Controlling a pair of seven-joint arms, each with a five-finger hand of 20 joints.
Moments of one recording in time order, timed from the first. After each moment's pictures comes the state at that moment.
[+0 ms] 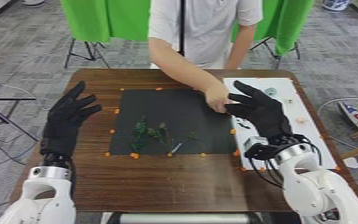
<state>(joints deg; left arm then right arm) 120.2 -56.5 -90.0 -123.5 50.0 18.9 15.5 -106.8 -62.3 85.3 -116.0 -54.7 0.3 1.4</state>
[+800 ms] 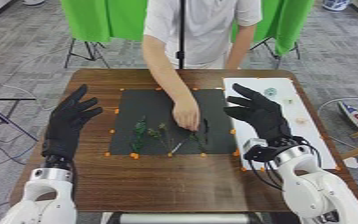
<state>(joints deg) 120.6 -56.8 -89.6 -123.5 50.0 18.9 15.1 -107.4 -62.4 85.2 -116.0 -54.6 0.5 1.6</state>
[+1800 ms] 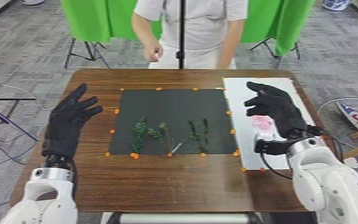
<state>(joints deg) 120.3 -56.4 -89.1 -123.5 49.5 19.4 16.2 -106.5 -58.3 87.8 -118.6 -74.6 8.6 9.3</state>
